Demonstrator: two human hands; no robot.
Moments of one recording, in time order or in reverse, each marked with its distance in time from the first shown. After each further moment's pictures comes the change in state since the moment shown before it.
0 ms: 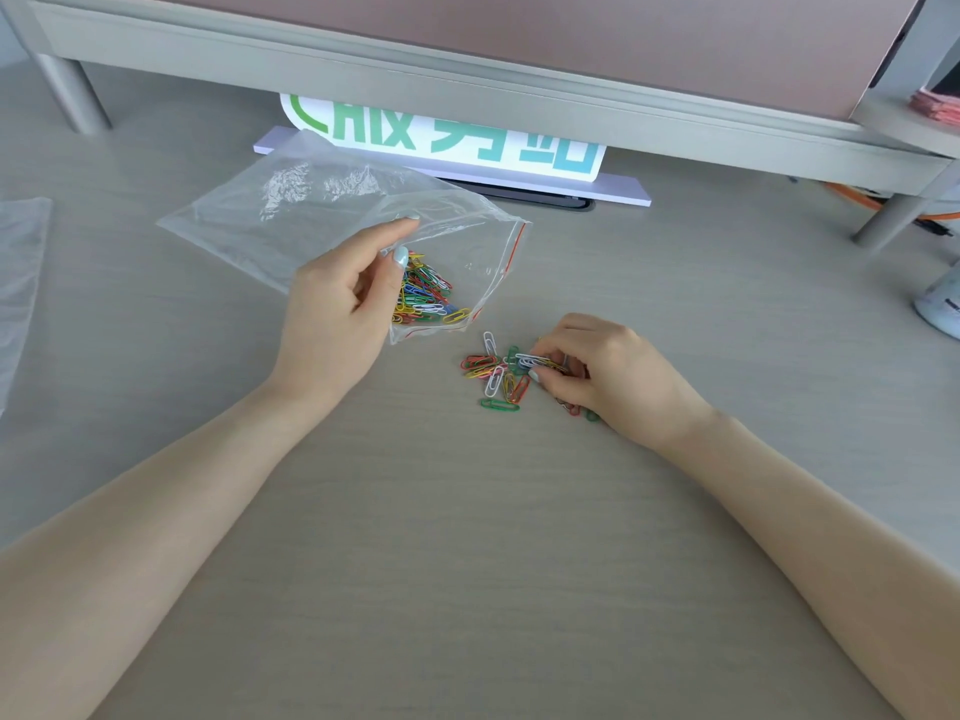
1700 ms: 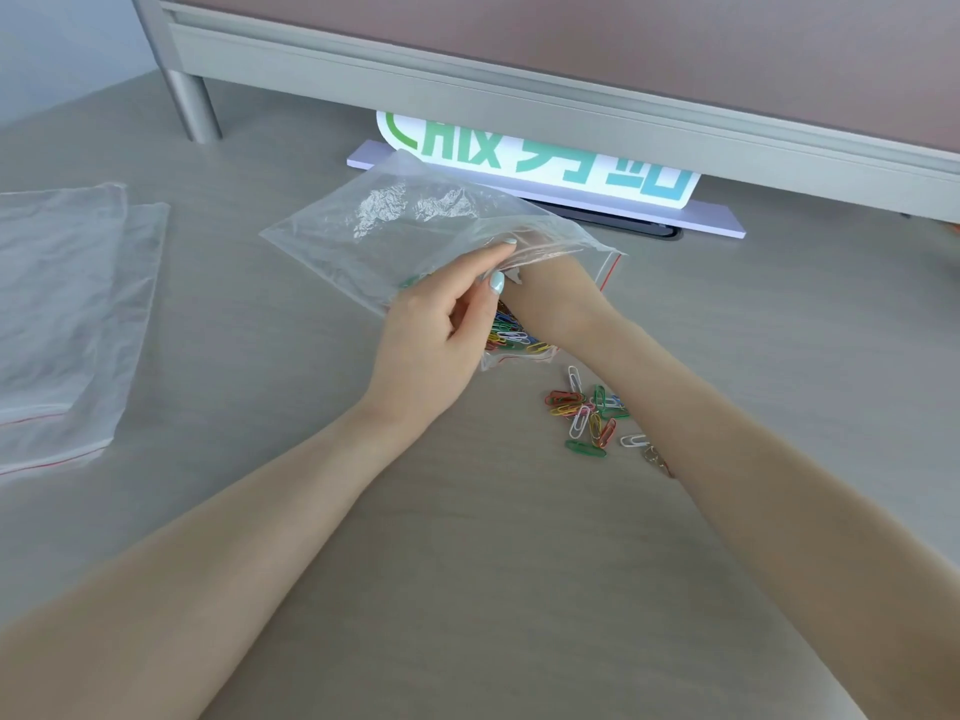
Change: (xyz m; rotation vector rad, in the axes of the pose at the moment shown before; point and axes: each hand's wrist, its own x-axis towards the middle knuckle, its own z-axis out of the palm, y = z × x) left_hand 0.005 -0.002 0.002 -0.046 0.036 0.020; right_hand 0.141 -0.052 0.033 0.173 0.011 0.110
